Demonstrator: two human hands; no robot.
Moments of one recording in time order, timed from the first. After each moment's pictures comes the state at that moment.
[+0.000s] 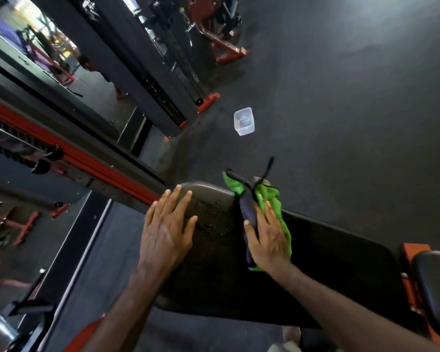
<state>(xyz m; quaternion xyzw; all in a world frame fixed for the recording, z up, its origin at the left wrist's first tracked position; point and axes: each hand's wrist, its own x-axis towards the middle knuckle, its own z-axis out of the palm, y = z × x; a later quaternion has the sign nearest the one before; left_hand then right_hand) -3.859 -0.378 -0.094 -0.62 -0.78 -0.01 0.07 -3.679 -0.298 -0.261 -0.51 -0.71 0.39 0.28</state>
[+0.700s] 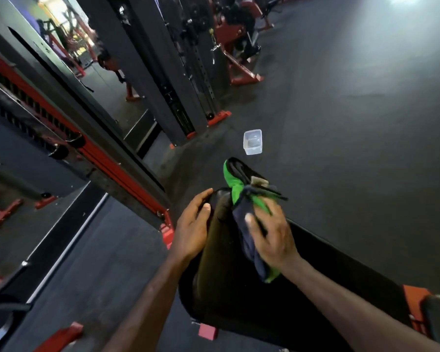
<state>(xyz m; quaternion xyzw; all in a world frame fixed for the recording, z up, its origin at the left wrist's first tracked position) -3.904 -0.365 -0.098 -0.43 -0.77 -0.39 -0.24 -3.731 -0.281 -0.190 -0.34 -0.77 0.32 0.43</state>
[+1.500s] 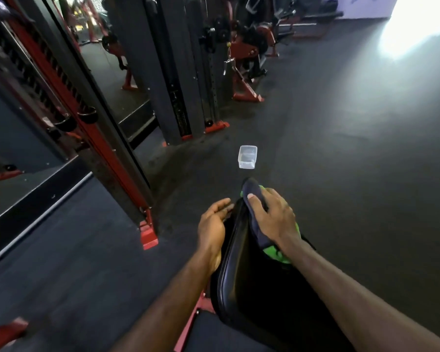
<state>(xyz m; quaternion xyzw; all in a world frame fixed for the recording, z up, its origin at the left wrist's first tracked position) -3.915 -0.360 -0.117 -0.09 -0.63 -0.65 -0.42 -3.800 -0.270 -0.125 -0.45 -0.79 0.30 0.28</state>
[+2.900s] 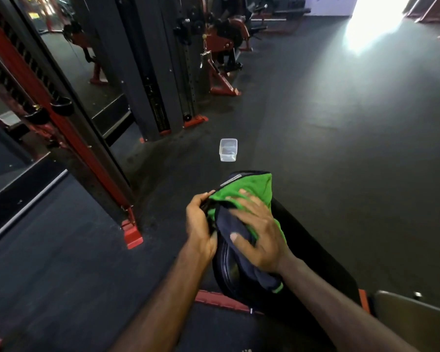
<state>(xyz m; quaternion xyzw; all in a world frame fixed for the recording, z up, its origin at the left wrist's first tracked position) -3.924 -0.383 -0.114 0.02 -0.46 -0.72 -0.52 -3.771 -0.344 -0.134 -0.22 -0.88 0.24 0.34</state>
